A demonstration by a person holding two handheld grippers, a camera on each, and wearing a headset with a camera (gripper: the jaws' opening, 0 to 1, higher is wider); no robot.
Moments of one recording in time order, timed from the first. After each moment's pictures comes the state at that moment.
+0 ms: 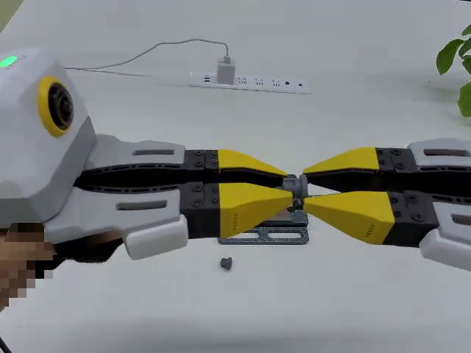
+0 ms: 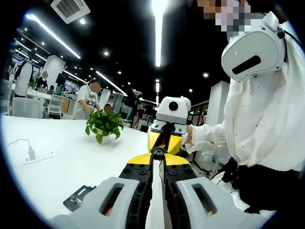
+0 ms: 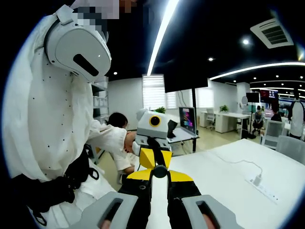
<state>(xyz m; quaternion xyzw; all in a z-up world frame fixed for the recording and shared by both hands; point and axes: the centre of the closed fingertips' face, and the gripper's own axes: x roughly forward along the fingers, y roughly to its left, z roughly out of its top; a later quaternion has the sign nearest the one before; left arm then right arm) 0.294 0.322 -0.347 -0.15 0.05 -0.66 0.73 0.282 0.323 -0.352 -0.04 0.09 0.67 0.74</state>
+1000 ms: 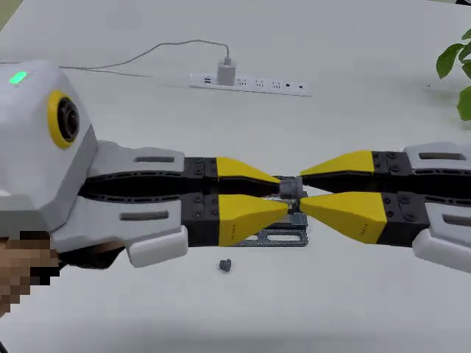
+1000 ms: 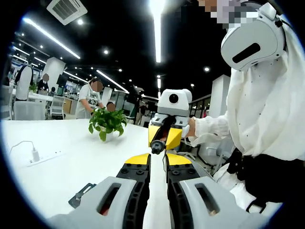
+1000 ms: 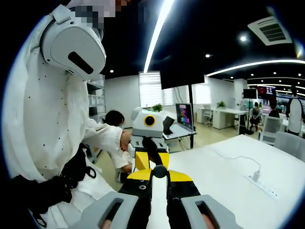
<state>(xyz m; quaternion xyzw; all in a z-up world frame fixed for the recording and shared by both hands) 0.293 0.322 -0.363 -0.12 0.05 -0.66 0.74 0.291 0.323 -0.359 -0.05 0.11 0.66 0.74</state>
